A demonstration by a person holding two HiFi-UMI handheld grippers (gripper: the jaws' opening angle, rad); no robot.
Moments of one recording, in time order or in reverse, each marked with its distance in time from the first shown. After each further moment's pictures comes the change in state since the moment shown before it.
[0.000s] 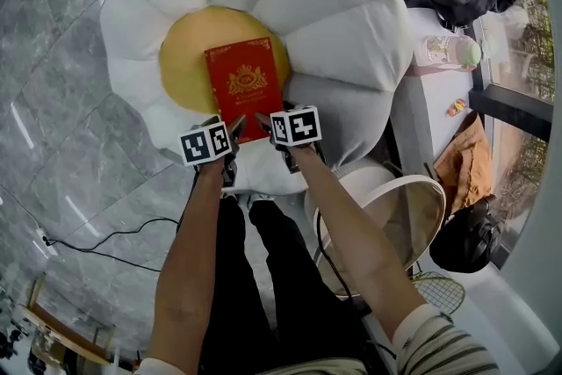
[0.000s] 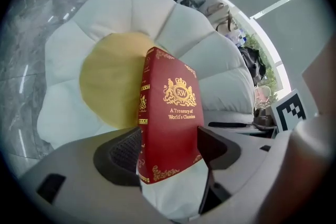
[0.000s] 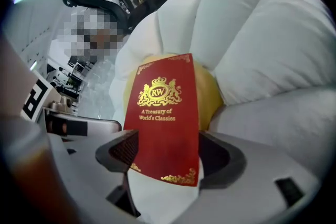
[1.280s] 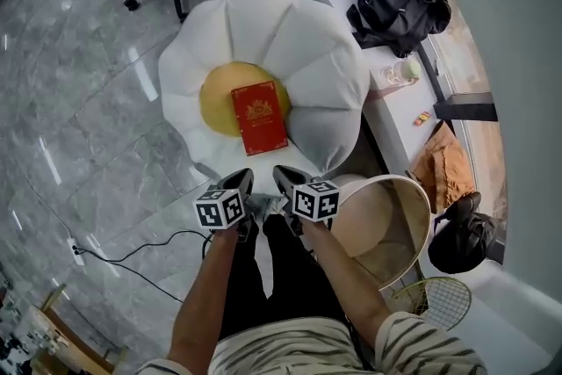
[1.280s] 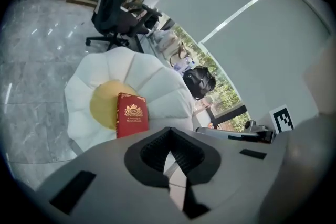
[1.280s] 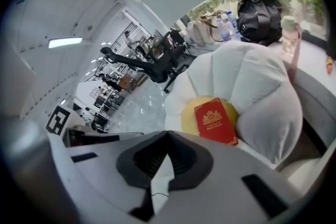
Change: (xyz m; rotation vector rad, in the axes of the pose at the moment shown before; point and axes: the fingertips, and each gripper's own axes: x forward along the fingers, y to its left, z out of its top) left arm -0.276 -0.168 -0.039 0.167 -0.172 -0.141; right arm -0.290 0.168 -0.029 0.161 -0.363 0.254
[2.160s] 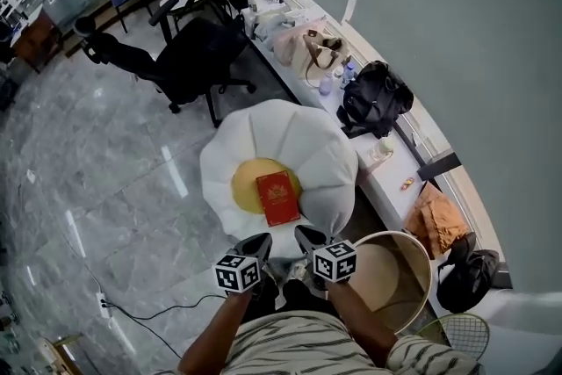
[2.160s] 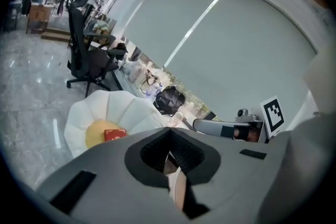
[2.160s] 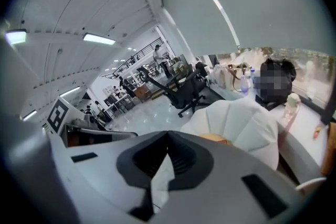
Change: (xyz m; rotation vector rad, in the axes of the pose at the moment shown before) left arm -0.192 -0.180 0.071 0.263 -0.167 -0.109; right arm -0.196 0.162 0.097 -0.279 -0.207 0.044
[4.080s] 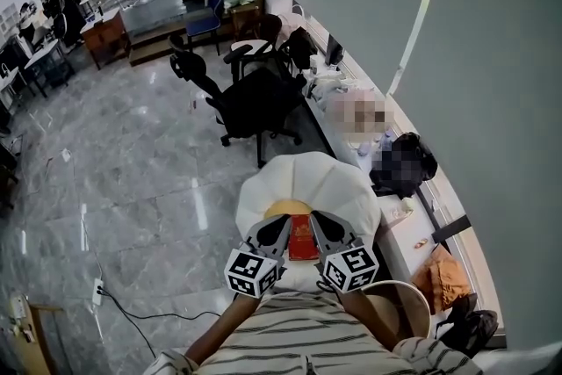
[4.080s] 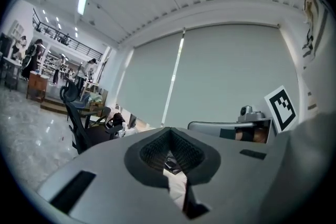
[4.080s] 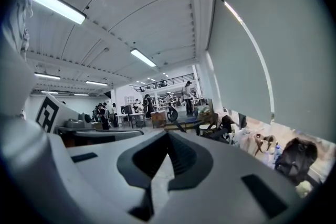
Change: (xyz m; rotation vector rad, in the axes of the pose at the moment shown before) left arm -0.174 -0.103 0.167 0.367 -0.581 0.085; right arm -0.083 0.188 0.174 -0.436 -0.397 0.130
